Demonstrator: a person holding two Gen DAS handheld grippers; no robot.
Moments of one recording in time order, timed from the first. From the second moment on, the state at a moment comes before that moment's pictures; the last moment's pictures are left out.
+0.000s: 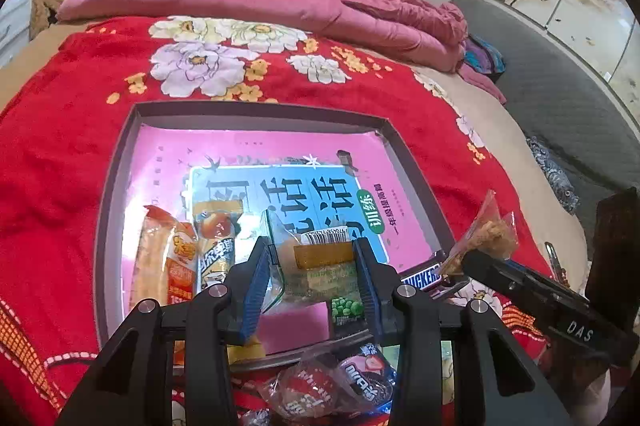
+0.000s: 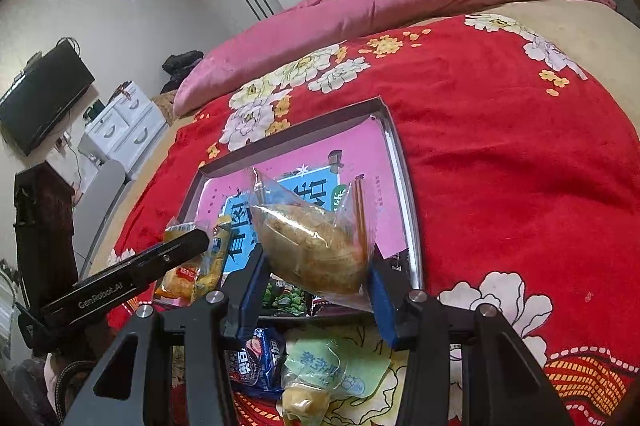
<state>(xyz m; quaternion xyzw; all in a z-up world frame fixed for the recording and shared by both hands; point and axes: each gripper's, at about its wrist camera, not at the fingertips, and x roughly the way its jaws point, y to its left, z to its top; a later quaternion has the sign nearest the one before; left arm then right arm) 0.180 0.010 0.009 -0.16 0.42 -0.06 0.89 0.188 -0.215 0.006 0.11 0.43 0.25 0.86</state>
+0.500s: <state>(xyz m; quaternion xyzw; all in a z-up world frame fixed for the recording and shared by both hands) 0.185 0.008 -0.012 -0.15 0.45 -0.05 0.88 0.185 -0.188 -0.010 0.05 0.44 0.27 0.85</state>
